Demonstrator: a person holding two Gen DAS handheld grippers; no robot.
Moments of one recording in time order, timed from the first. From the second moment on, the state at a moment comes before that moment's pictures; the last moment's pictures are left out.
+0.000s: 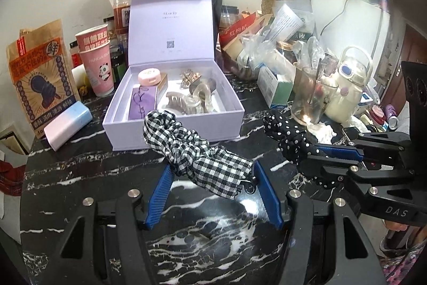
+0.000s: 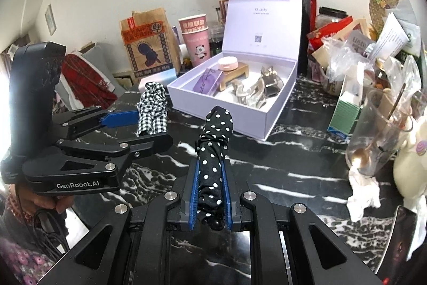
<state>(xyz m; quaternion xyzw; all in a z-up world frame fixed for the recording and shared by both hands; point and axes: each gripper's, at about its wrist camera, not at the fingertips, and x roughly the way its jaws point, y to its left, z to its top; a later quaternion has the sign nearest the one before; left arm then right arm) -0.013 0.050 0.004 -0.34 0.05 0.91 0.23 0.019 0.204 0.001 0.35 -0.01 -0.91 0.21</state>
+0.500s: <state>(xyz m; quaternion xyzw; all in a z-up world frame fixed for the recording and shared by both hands) -0.057 0.060 0.008 -0.36 0.05 0.90 0.25 -0.024 0.206 0.009 0.36 -0.02 -0.91 0.21</state>
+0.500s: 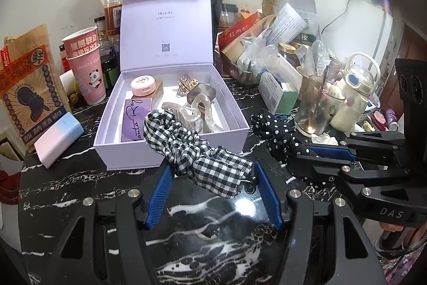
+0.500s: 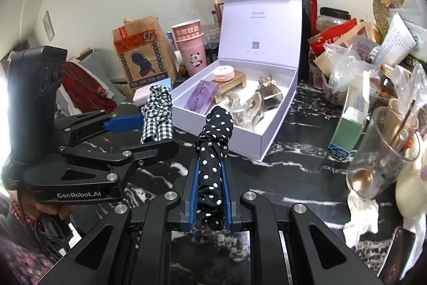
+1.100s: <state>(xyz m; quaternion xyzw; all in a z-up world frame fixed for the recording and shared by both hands) -0.104 0.069 0.022 -0.35 0.05 0.90 0.26 -0.077 0.211 0.019 0.35 -0.03 -0.91 0.21</state>
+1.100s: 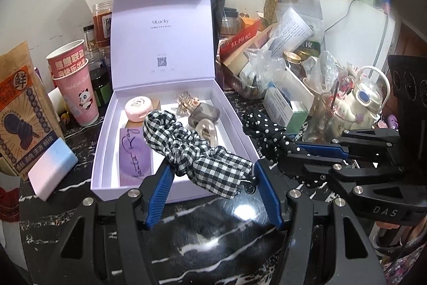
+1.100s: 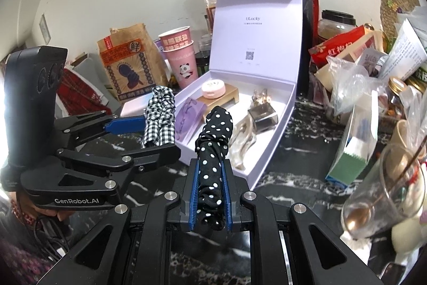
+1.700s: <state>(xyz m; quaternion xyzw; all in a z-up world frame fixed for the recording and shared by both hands) -0.156 0.063 0.035 -0.34 0.06 0.91 0.25 -0.128 0.220 0.031 0.34 -0.01 -0.92 0.21</state>
